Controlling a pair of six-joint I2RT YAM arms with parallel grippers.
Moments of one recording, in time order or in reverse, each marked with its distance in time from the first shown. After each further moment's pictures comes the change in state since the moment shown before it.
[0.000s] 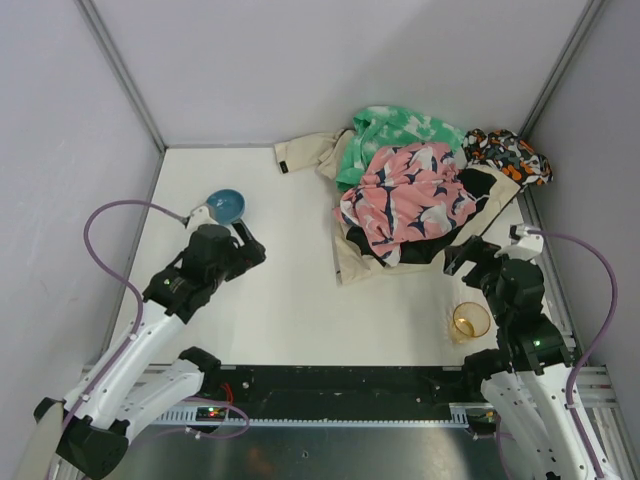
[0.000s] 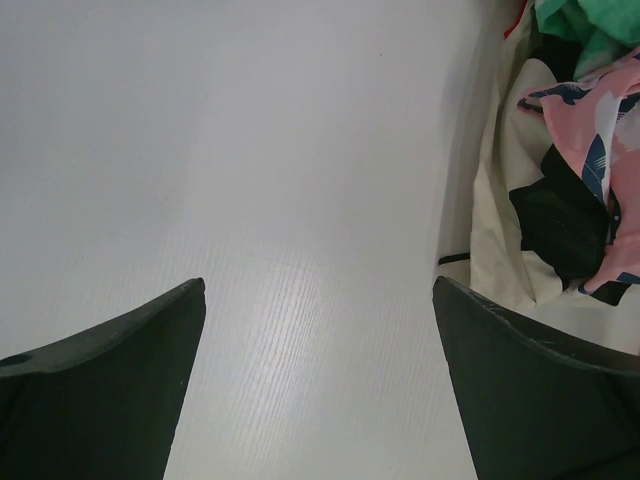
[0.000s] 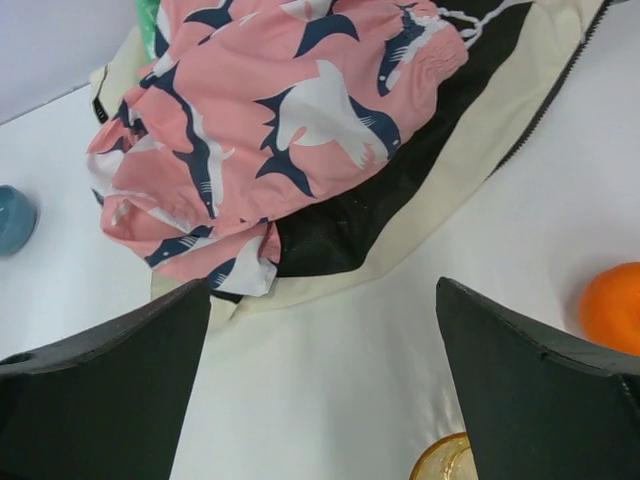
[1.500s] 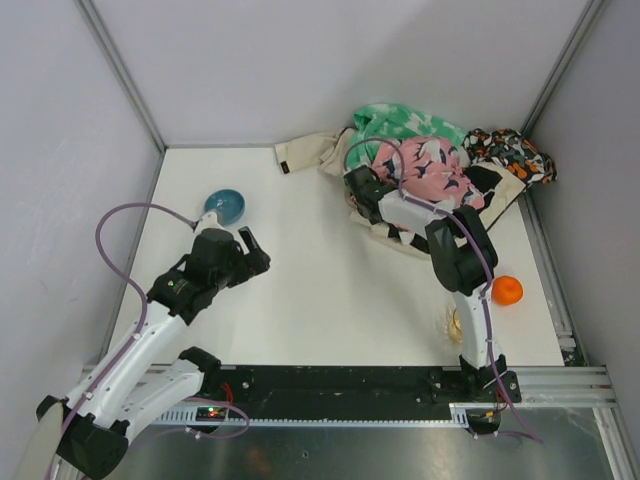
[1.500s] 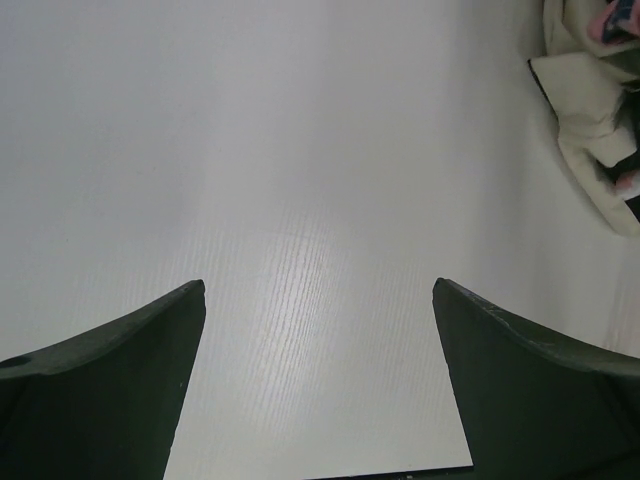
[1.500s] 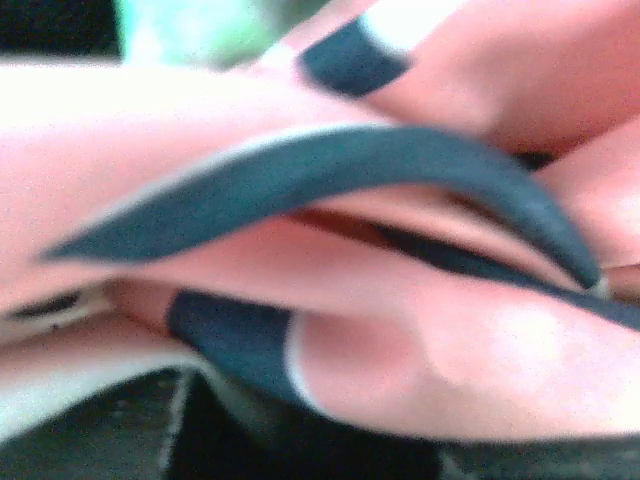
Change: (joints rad) left arm 0.000 -0.006 -0.047 0.000 0.080 0.034; right arm 0.292 1.737 0.972 0.047 0.454 -0.679
